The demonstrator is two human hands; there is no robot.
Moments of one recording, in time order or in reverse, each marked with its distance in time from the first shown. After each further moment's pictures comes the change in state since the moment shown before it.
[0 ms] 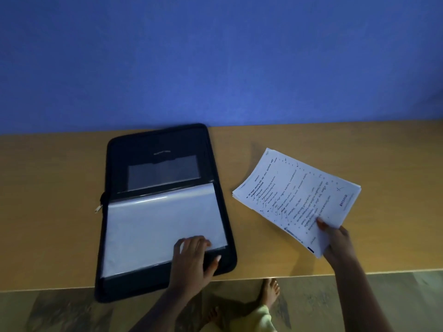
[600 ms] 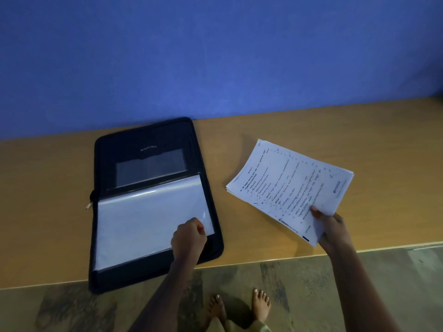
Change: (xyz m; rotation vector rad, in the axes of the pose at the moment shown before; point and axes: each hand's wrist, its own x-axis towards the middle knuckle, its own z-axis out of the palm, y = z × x) left_hand 0.045 0.055 -0.026 -0.148 -0.103 -0.489; right_hand -0.015 -0.014 -0.026 0.084 -0.030 0.004
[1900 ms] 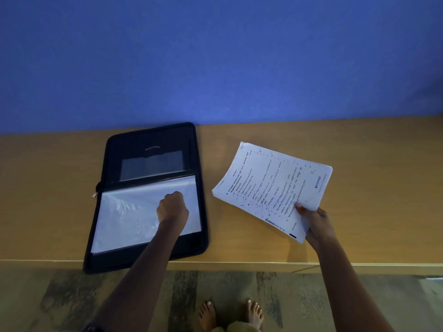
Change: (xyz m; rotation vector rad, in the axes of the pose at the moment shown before) left_hand 0.024 0.046 -0.045 0.219 -0.026 -0.148; right_hand 0.015 -0.033 -0.002 -0.085 -0.155 0.043
